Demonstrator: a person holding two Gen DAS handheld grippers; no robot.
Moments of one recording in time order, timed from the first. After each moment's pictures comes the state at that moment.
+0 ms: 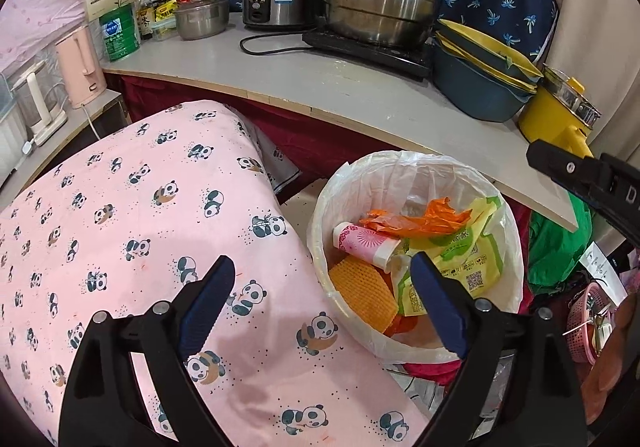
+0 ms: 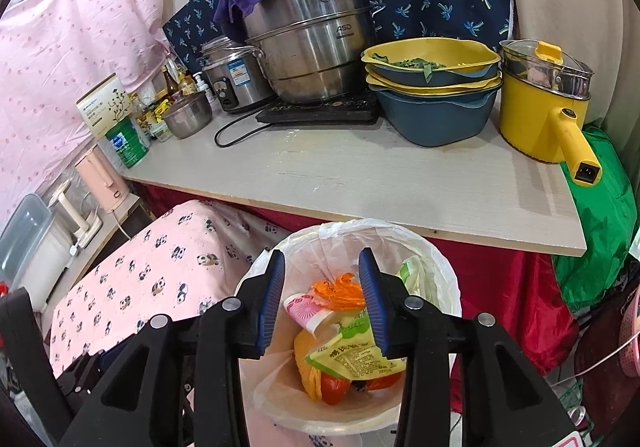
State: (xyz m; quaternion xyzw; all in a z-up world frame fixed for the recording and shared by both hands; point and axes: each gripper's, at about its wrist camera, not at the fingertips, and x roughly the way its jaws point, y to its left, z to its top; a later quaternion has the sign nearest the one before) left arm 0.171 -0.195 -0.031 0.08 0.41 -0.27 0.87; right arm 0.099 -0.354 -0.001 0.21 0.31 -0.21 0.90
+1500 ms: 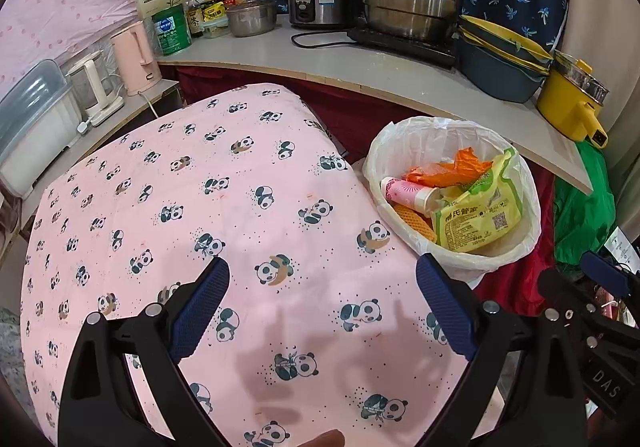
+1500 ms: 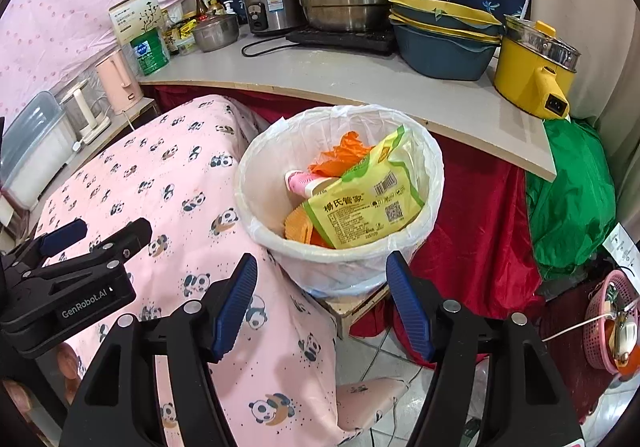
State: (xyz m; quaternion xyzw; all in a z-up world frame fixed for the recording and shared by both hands) left arm 0.097 -0.127 -0.028 0.10 0.40 -0.20 0.89; right arm 0.005 -0.271 -0.039 0.14 0.41 -0.18 0.88
